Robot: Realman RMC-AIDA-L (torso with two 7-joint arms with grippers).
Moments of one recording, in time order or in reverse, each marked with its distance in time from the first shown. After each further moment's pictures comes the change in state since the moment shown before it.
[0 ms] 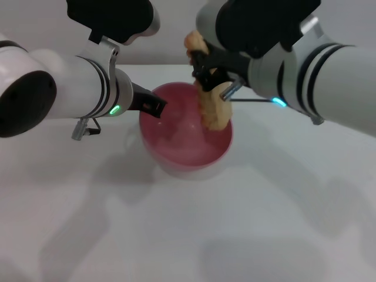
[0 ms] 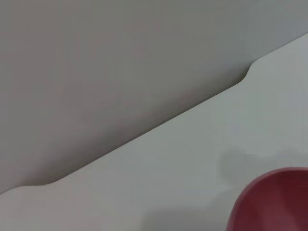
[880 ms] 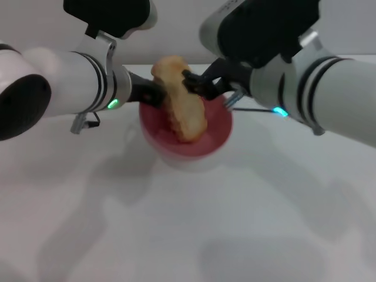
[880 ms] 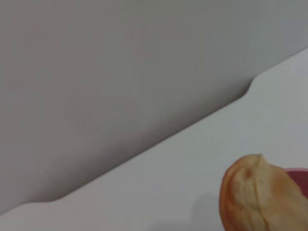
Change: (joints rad) left arm 0.014 0.005 0.000 0.007 0.013 0.053 0.006; right arm -0.020 0.000 -0.023 0.013 -0.019 -0.003 0.046
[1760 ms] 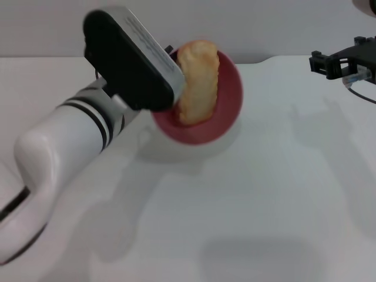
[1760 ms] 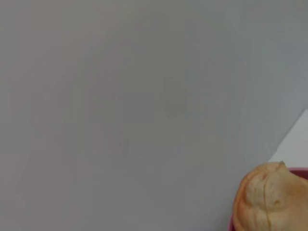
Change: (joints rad) left arm 0.272 -0.001 0.244 -0.008 0.569 0.634 0.010; right arm -0.212 0.007 0.231 -0.109 -0.133 0.121 0.085
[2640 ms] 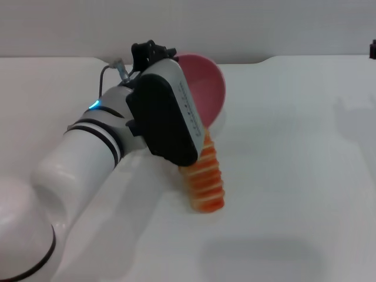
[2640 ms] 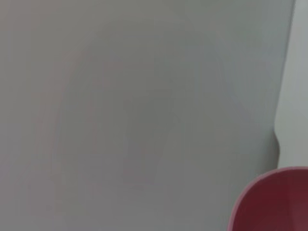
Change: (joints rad) left arm 0.014 -0.006 0.124 -0.076 0.625 -0.013 -0.188; right arm -0.084 0.004 0.154 0.002 0.000 -0.072 0.015
